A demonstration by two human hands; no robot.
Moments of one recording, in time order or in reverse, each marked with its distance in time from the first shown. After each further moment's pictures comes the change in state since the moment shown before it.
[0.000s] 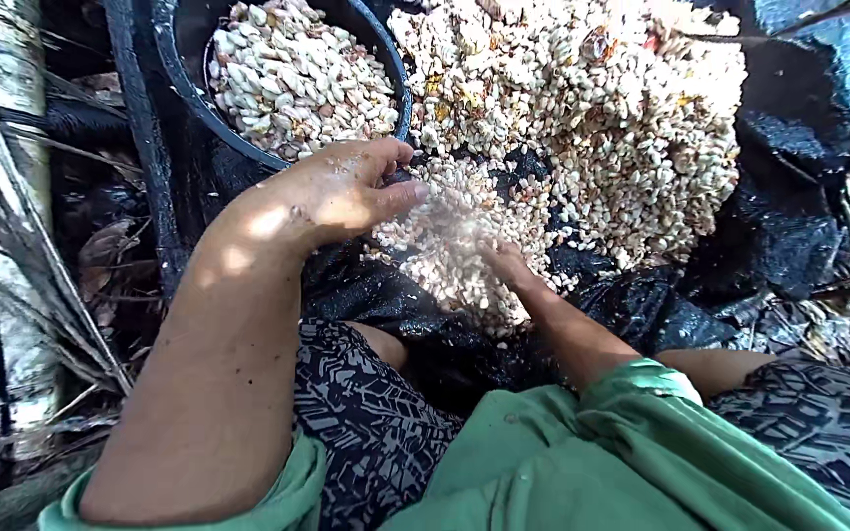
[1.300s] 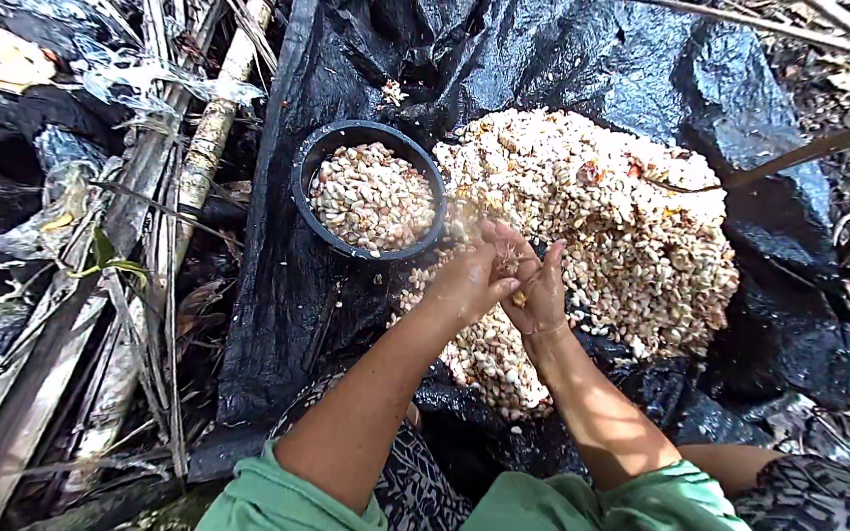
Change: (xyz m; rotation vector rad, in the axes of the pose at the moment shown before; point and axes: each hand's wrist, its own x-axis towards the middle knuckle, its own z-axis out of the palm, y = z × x) left_hand 0.031 0.059 0.053 -0.122 0.174 -0.013; right_hand -0.083 -0.176 0.008 0.844 -0.422 -0.754
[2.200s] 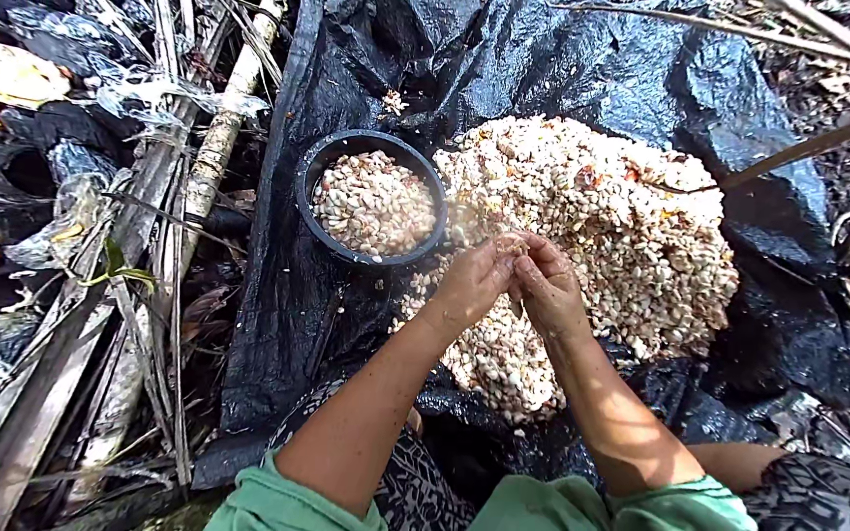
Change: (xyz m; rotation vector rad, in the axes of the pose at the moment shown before) left_hand -0.009 -0.003 0.008 -0.630 0.155 0.323; right_hand -0.011 -0.028 0.006 -0.355 0.014 -0.171
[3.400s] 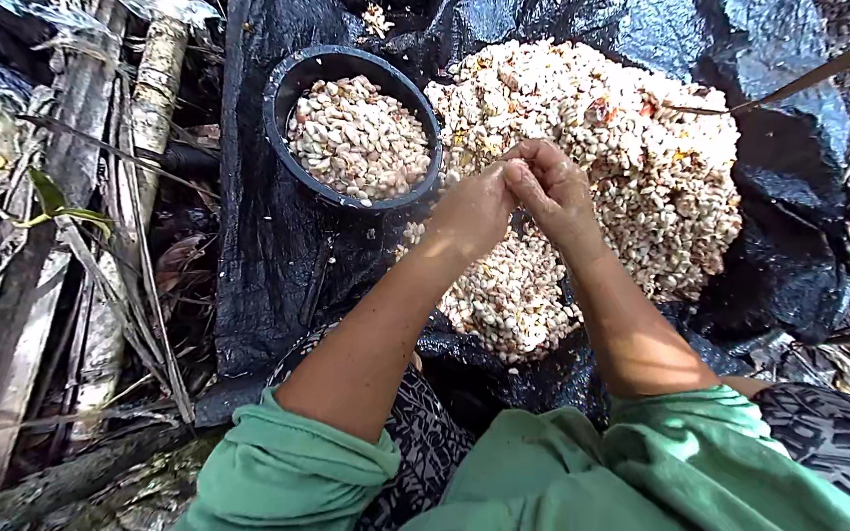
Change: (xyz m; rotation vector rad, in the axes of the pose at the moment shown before) left_hand 0.014 0.000 -0.005 0.535 -0.023 -0.085; right_hand 0.038 -0.014 -0.007 -0.696 -0.153 -0.172
